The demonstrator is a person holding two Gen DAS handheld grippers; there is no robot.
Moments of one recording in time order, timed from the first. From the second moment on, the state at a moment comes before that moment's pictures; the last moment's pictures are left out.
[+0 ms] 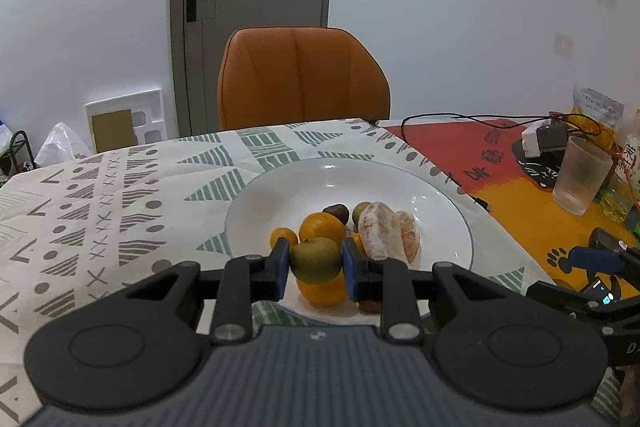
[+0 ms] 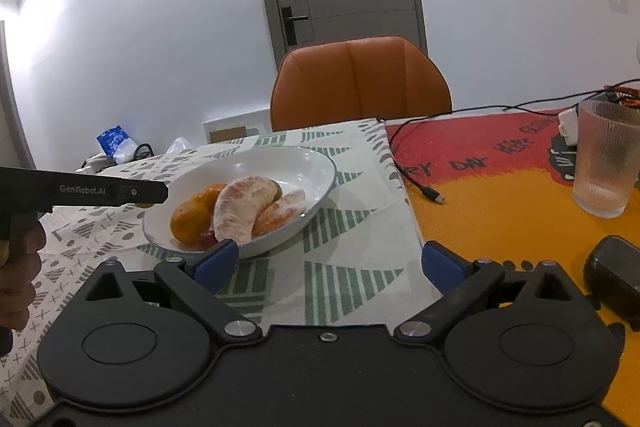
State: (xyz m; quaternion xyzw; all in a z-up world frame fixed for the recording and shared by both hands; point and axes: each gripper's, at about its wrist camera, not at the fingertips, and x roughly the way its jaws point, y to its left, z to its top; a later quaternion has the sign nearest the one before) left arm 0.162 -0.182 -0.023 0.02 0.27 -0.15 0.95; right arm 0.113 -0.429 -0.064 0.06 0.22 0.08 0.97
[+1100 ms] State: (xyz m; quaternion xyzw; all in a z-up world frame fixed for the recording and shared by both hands) left arm 0.154 -0.123 -0.014 -0.01 0.27 -0.11 0.96; right arm 0.123 -0.376 -0.039 0.02 0.22 0.11 0.97
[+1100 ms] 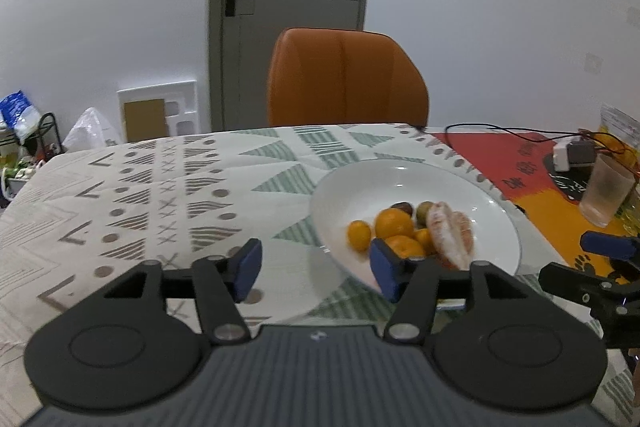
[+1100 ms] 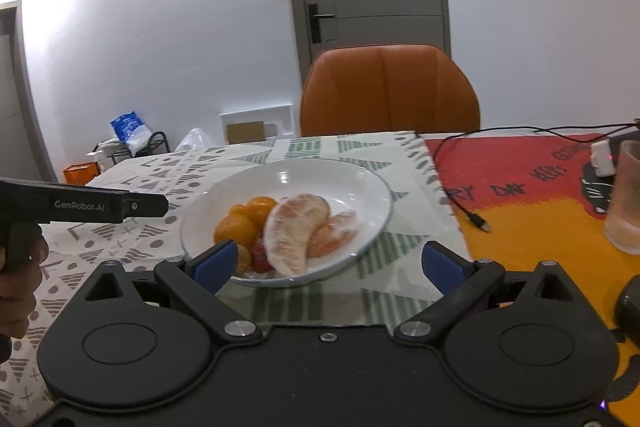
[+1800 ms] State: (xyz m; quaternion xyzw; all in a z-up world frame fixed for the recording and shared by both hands) left arm 0.110 -0.066 -0.005 0.00 0.29 -0.03 0.96; right arm 0.117 -0.317 -0.029 0.01 0.22 0.20 0.95
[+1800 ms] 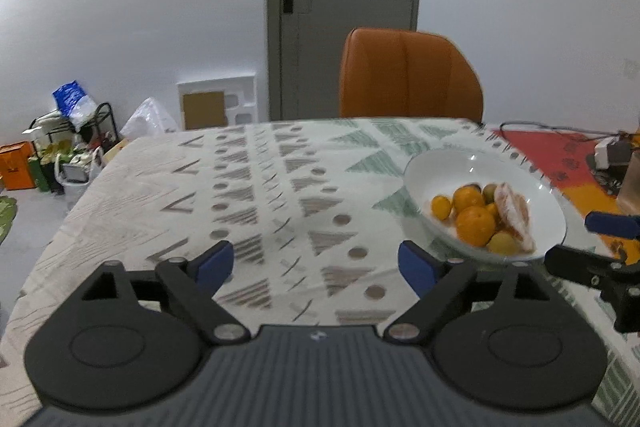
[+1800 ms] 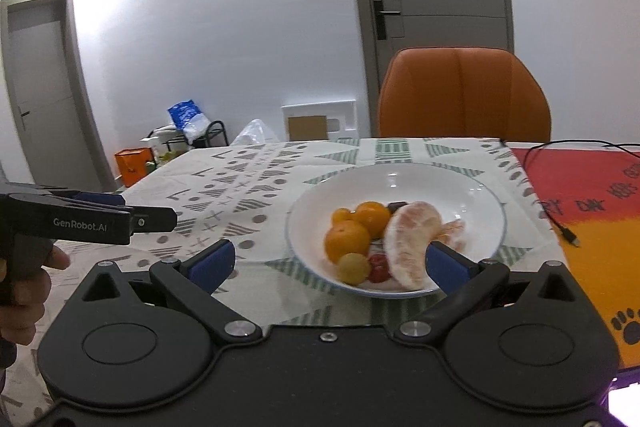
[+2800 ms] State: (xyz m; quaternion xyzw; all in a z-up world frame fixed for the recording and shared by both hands) left arm 0.013 -0.044 0.018 0.00 0.28 0.02 0.96; right arm 0.047 -0.316 -0.013 0.06 0.24 0.21 0.95
